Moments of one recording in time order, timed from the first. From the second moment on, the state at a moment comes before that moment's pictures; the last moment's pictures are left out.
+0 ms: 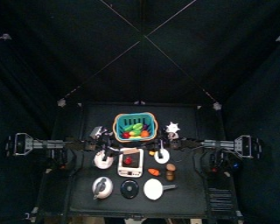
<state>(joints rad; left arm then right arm) 0.21 -0.44 1.09 0.56 -0.49 -0.68 -0.24 -0.30 0.77 -0.73 -0.41 0.92</state>
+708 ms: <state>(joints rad) 0.21 -0.39 1.08 0.54 -0.49 -0.67 -0.24 -0.28 0.76 -0.72 -0.41 0.92</state>
